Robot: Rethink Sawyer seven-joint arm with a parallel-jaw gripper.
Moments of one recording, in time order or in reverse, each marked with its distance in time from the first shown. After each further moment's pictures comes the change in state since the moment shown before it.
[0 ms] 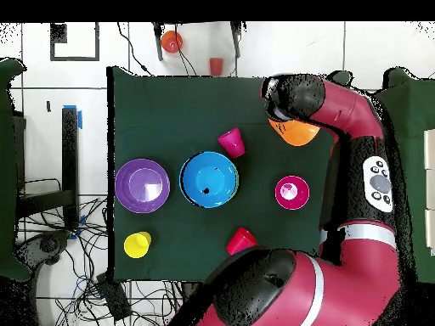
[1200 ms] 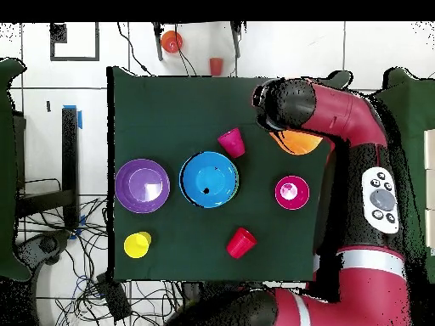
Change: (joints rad) arm 0.048 -0.177 -0.050 0.167 -0.037 0.000 0.000
